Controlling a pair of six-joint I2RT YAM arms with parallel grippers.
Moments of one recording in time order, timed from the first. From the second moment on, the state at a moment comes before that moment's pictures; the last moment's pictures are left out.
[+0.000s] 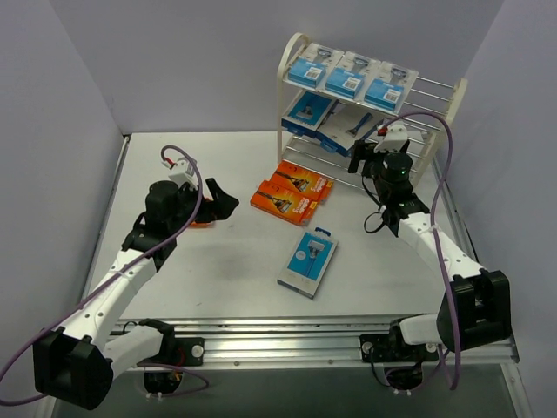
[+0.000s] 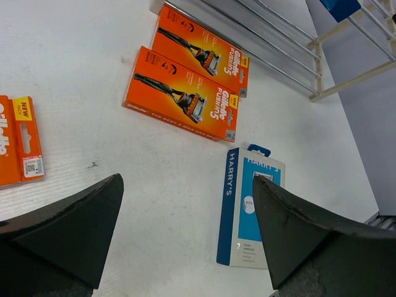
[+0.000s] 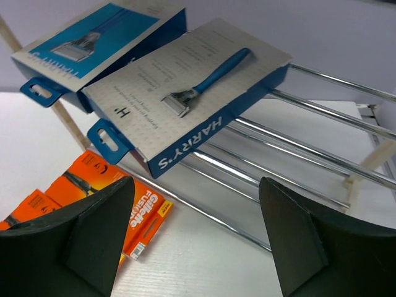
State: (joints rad) left arm -0.32 1.06 0.82 -0.10 0.21 -0.52; right arm 0.21 1.35 0.92 0.31 0.13 0.04
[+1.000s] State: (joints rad) left arm -0.44 1.02 0.87 -0.31 0.20 -0.43; right arm 0.23 1.48 0.87 0.49 0.58 0.21
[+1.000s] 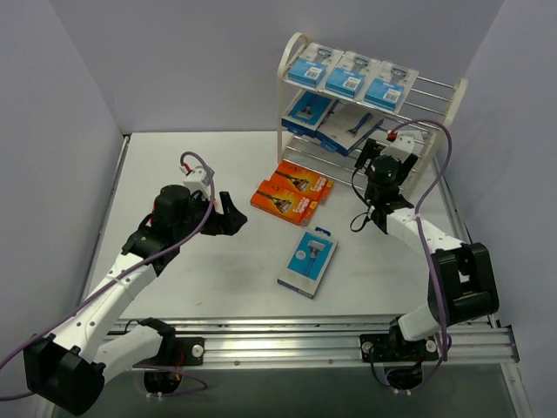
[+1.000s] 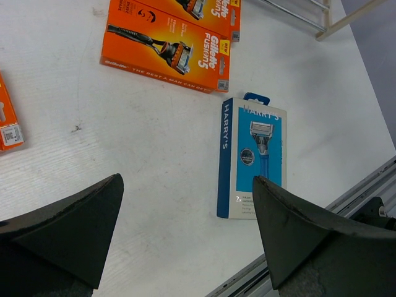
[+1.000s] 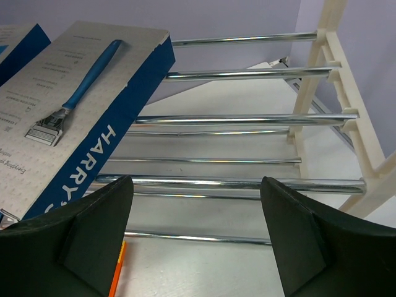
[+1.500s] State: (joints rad) left arm -0.46 1.03 0.88 -0.32 0.17 -0.41; right arm 0.24 1.60 0.89 0.58 0.60 0.17
